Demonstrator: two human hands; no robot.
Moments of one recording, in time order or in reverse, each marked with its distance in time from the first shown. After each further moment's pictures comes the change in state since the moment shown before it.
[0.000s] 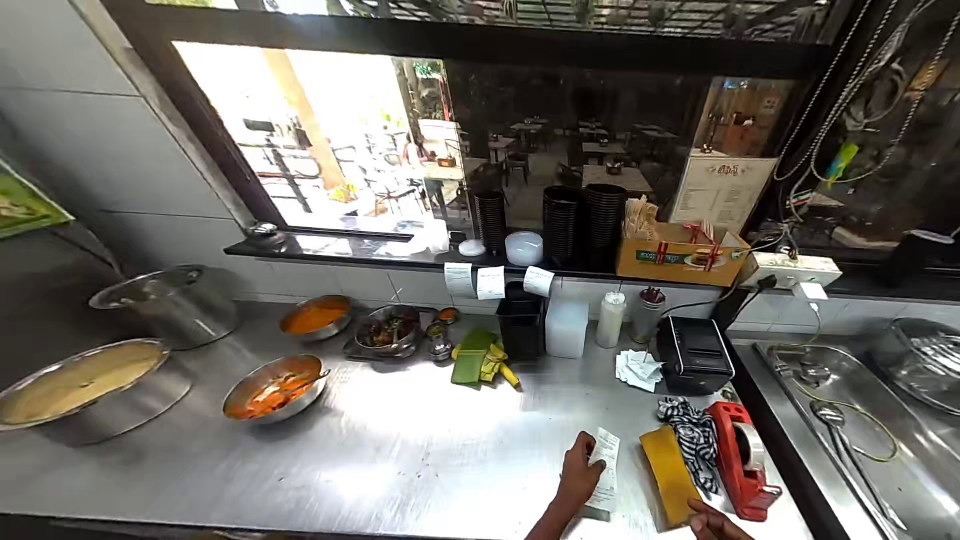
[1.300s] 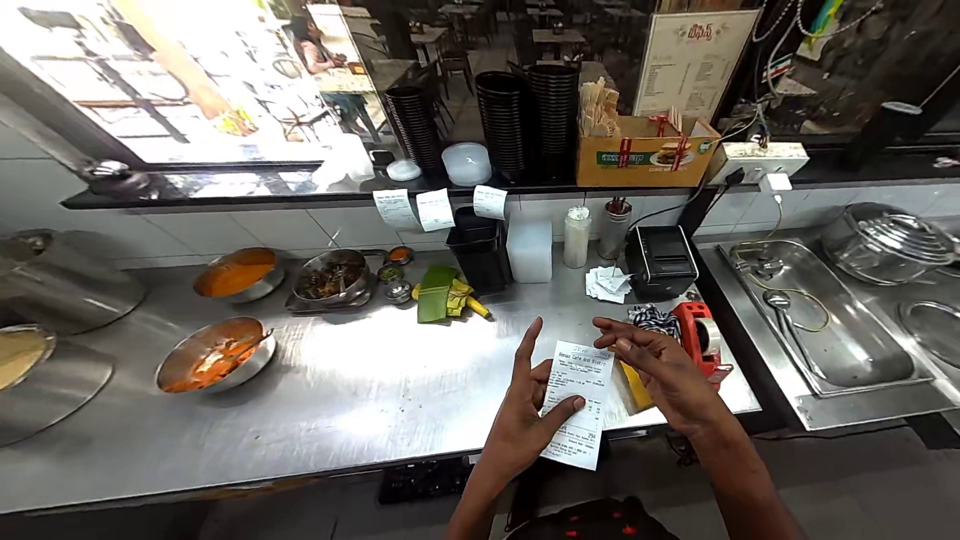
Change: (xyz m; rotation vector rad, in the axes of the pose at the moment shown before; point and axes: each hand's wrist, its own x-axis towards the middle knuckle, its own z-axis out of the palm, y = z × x) left_hand -0.138 0.133 -0.086 -0.547 -0.142 0.412; right_hand 0.037 -0.140 0.060 0.189 -0.502 -0.074
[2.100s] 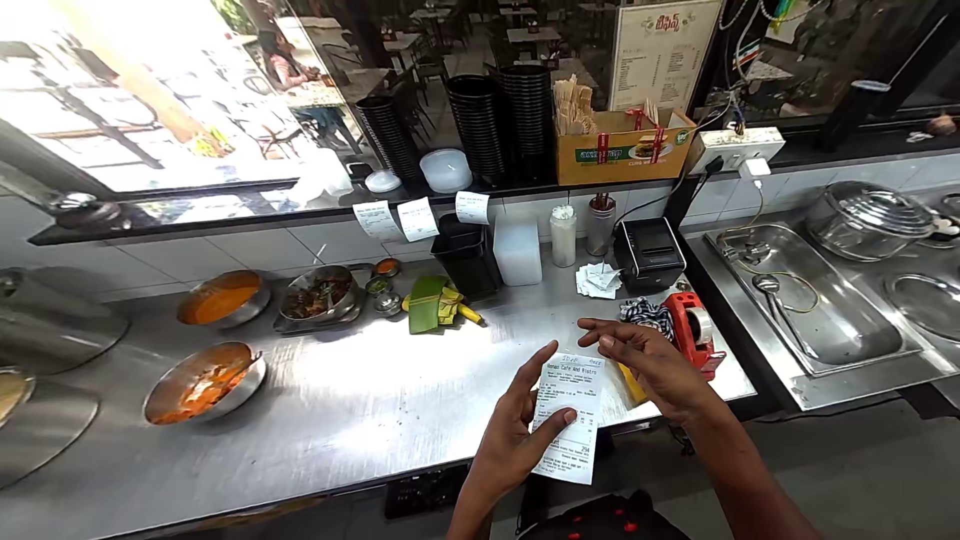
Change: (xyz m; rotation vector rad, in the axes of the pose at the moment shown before) left_hand -0.009 0.010 -0.001 0.034 -0.108 0.063; right_hand 0.002 -0.002 -0.002 -0.047 -0.031 0.023
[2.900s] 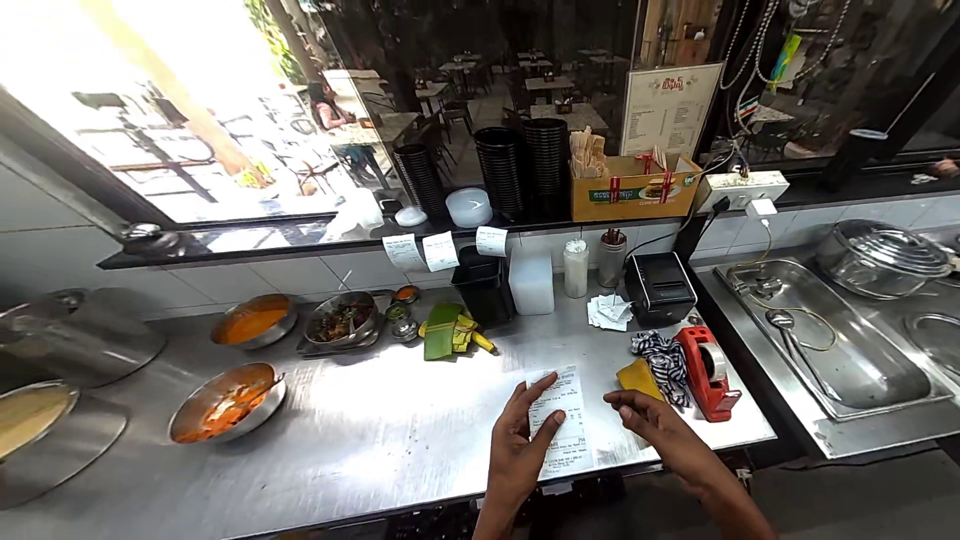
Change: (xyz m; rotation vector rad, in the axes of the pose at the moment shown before) left_hand 0.013 -0.028 -0.012 0.096 0.361 0.132; right_hand -0.019 0.066 -0.015 -0.097 0.043 0.129
